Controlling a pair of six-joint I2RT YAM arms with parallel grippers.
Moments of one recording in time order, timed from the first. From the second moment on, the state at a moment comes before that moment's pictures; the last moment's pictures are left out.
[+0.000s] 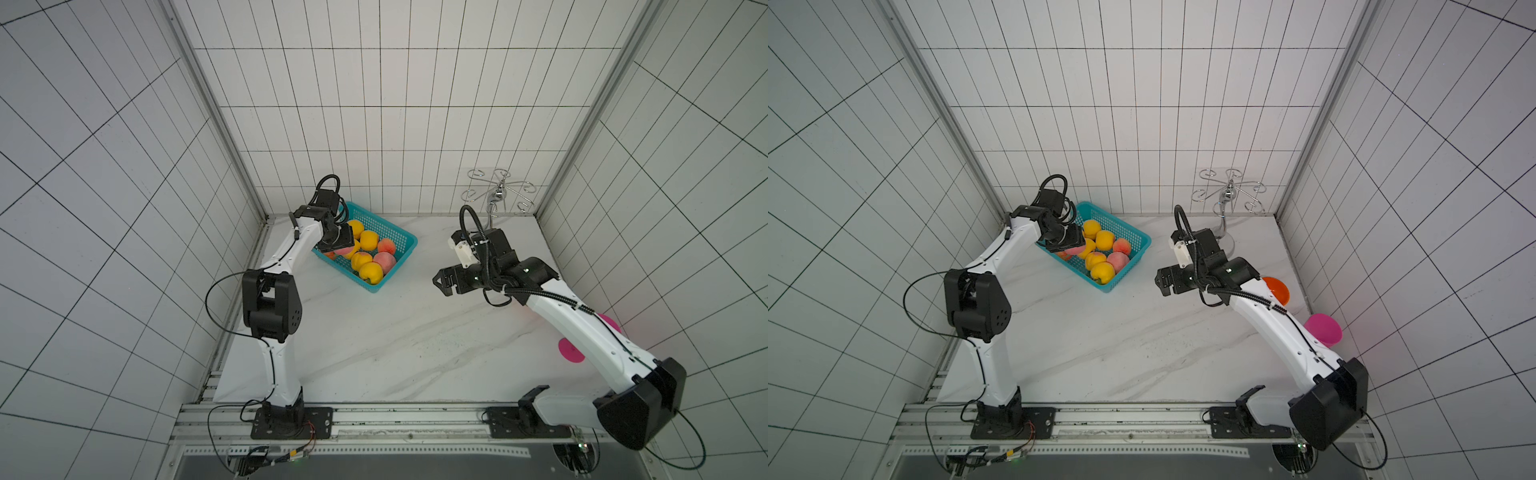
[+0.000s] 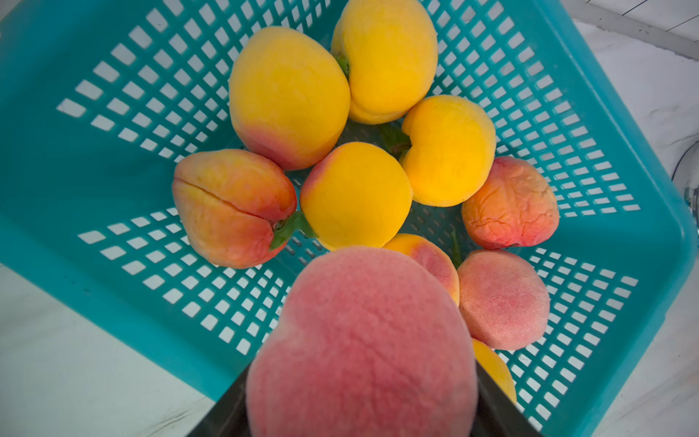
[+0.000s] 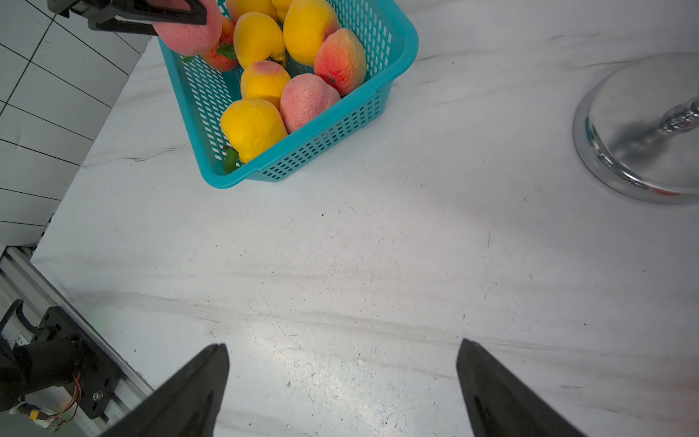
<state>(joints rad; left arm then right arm) -0.18 2.01 1.86 -0.97 0.11 -0.33 0.51 1.31 1.26 -0.79 -0.15 0.17</state>
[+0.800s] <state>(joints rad) -0.26 2.06 1.84 -0.93 -0.04 -0.27 0.51 1.31 1.26 -0.79 -0.15 0.17</state>
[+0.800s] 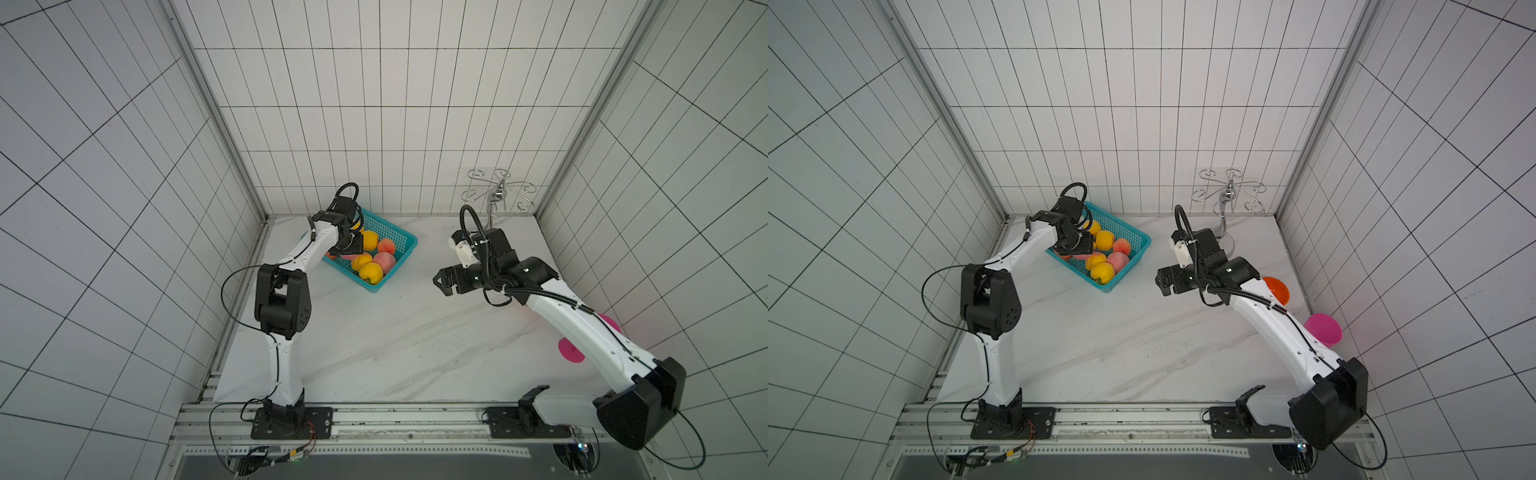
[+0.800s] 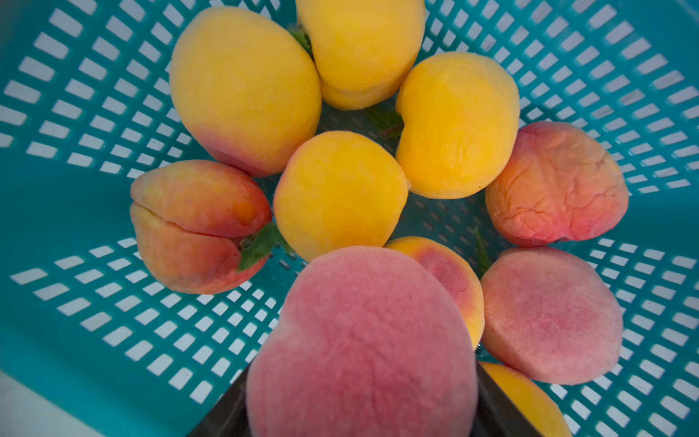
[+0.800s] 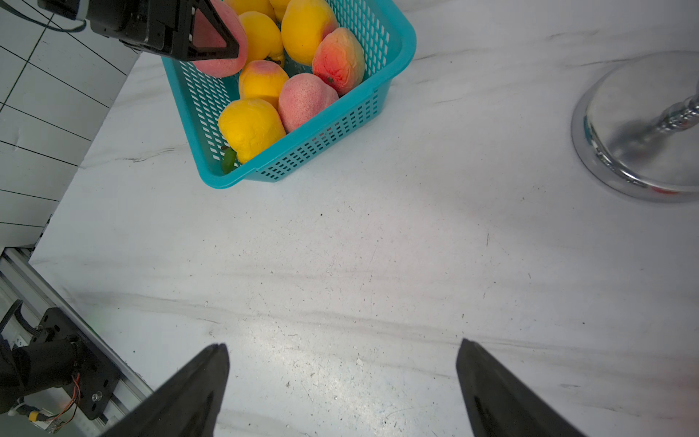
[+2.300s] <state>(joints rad) -0.28 1.94 1.81 -0.96 -0.08 -0.27 0.50 1.27 1.26 -0.81 -0.14 0.18</state>
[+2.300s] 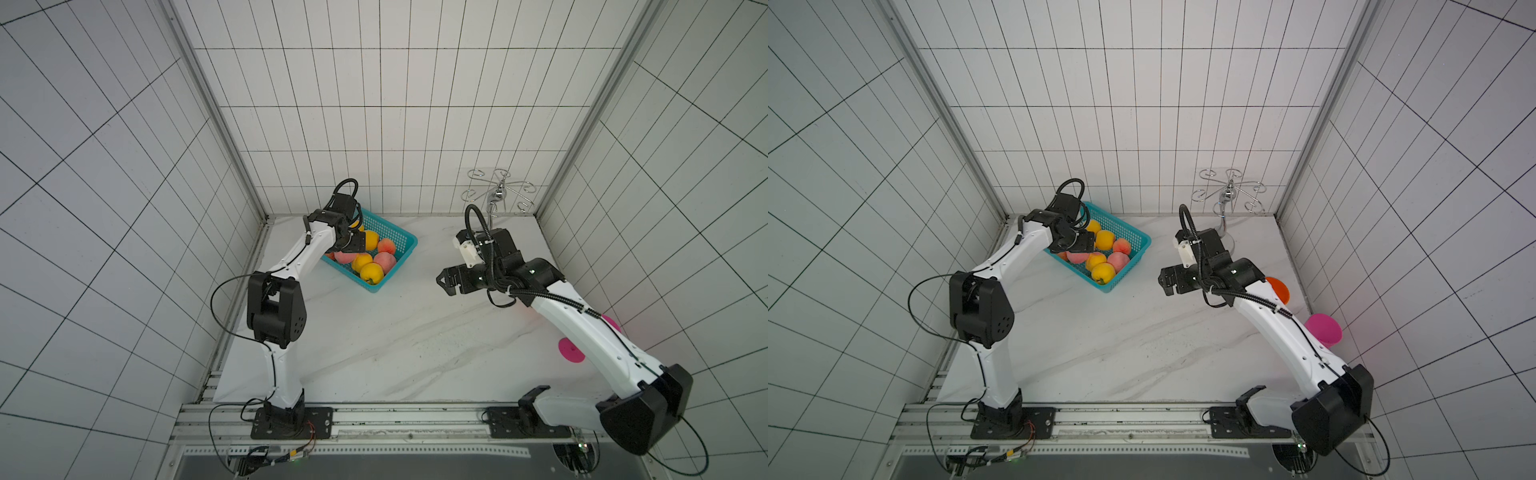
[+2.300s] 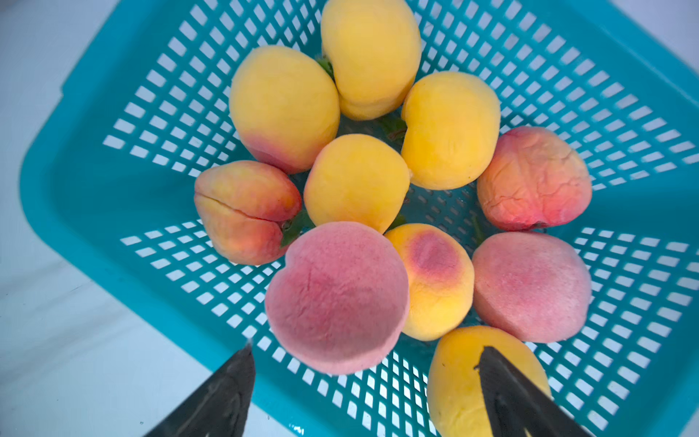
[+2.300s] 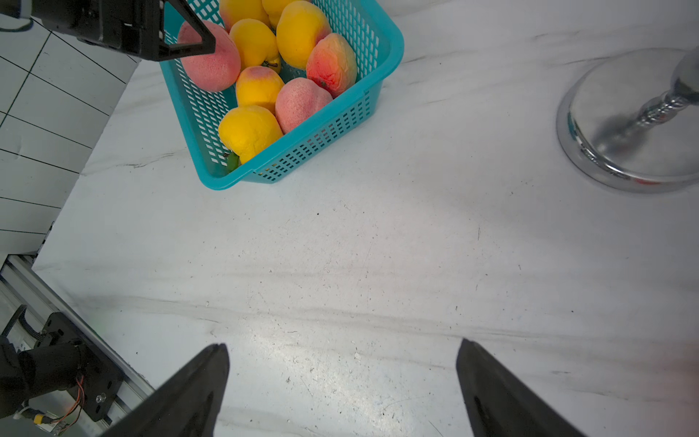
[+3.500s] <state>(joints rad) -0.21 1.30 0.70 -0.07 -0.31 -0.35 0.17 1.05 0.50 0.00 0.10 0.01</state>
